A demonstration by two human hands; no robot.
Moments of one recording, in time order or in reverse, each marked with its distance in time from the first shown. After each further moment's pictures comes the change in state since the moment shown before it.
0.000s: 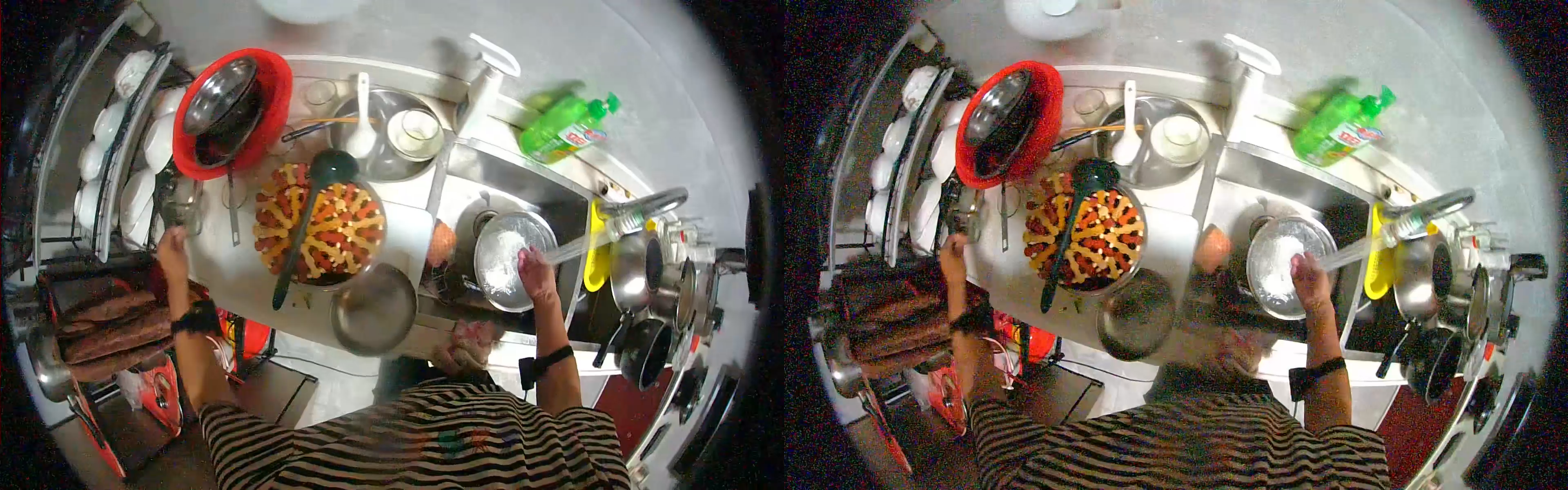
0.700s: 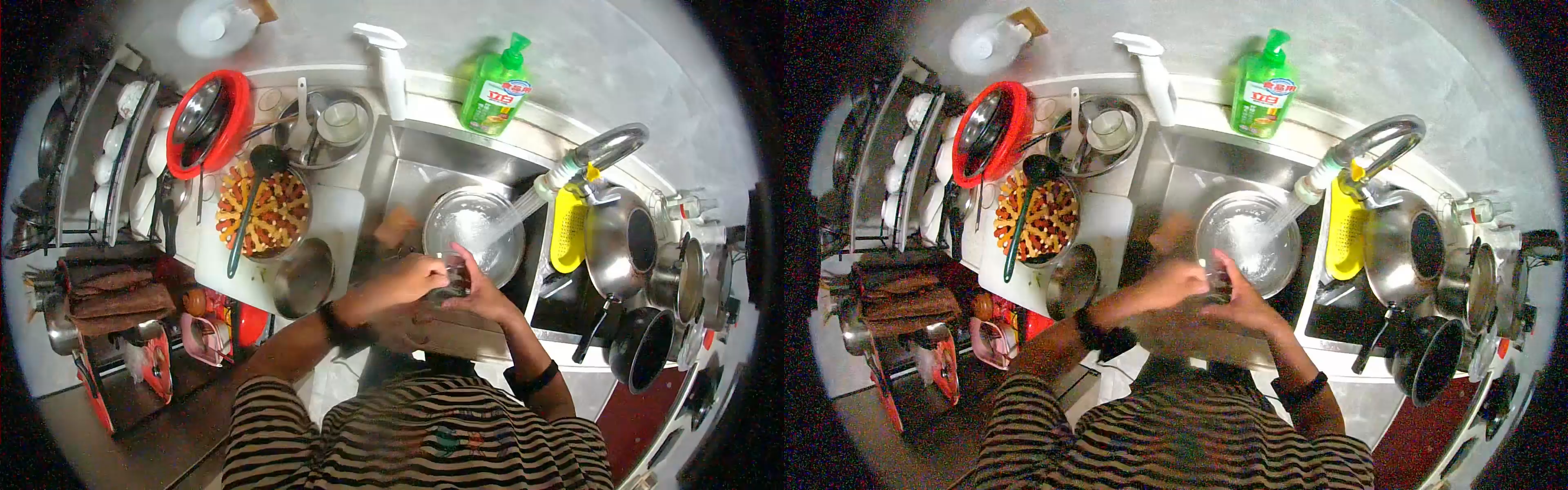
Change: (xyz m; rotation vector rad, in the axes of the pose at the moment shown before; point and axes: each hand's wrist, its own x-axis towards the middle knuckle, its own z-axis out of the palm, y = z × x) left_hand -0.197 0.498 0.312 -0.413 -1.175 0.234; right_hand -0.125 -0.048 0.062 -1.004 -0.763 -0.120
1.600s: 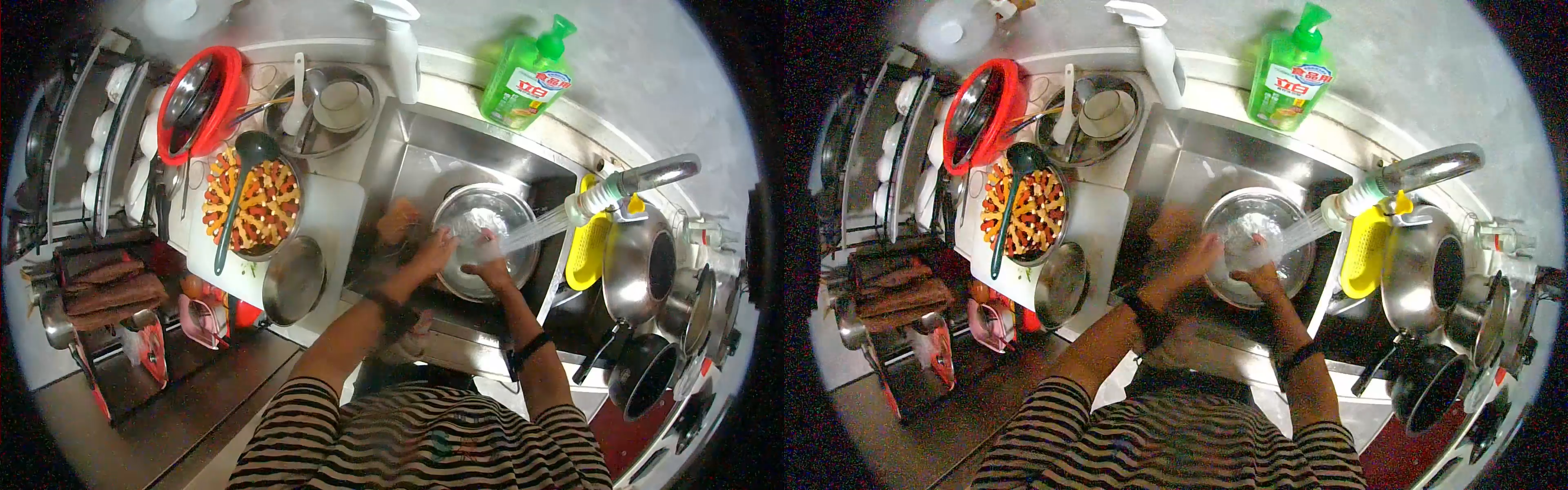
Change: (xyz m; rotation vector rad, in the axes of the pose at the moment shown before) left_hand 0.091 -0.146 0.078 -0.405 0.361 -0.397; right_hand 0.055 0.137 -0.048 0.096 0.340 0.203
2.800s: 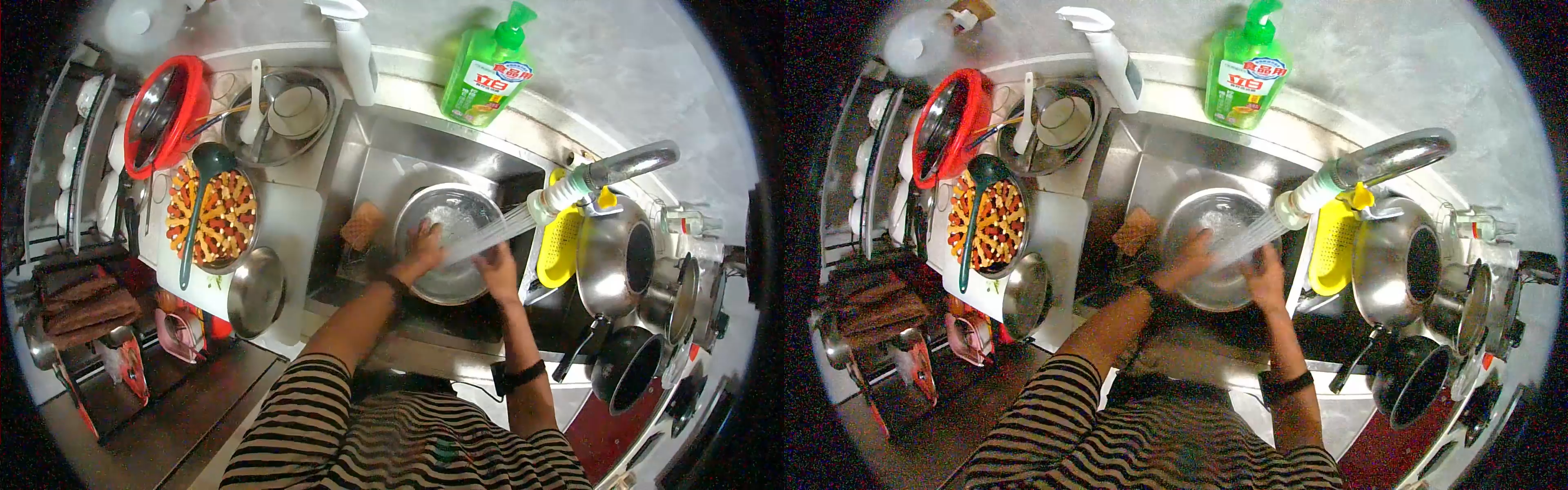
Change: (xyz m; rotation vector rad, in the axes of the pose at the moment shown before) left_hand 0.064 -0.026 0.064 0.541 0.080 0.174; right_hand -0.021 -0.010 -0.062 -0.218 0.287 -0.129
